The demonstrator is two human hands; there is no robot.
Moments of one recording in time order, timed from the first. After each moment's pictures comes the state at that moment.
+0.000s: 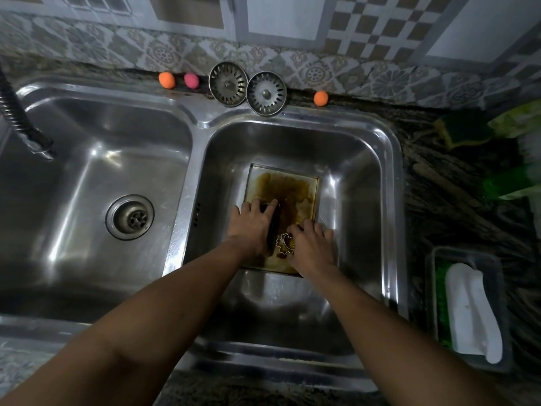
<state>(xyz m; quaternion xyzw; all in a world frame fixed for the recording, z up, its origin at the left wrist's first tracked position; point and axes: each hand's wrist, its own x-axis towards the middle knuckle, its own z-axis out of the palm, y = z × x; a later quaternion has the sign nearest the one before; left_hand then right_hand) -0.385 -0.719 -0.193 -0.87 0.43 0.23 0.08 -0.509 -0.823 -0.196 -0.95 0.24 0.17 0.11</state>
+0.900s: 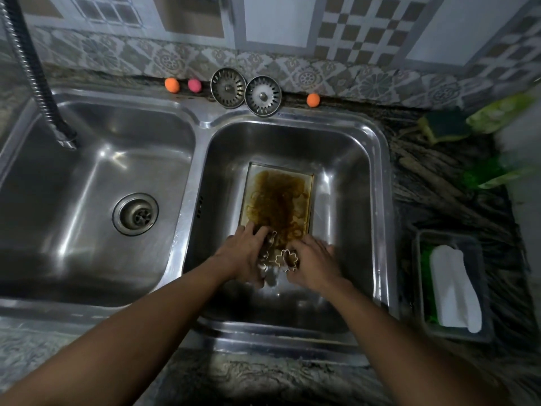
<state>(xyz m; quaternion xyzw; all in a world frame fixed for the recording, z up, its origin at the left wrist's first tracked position) -0.423 -0.666 -0.162 -0.82 0.45 0.34 -0.02 -0.559 -0.809 -0.166 -0.92 0.23 0.21 0.24</state>
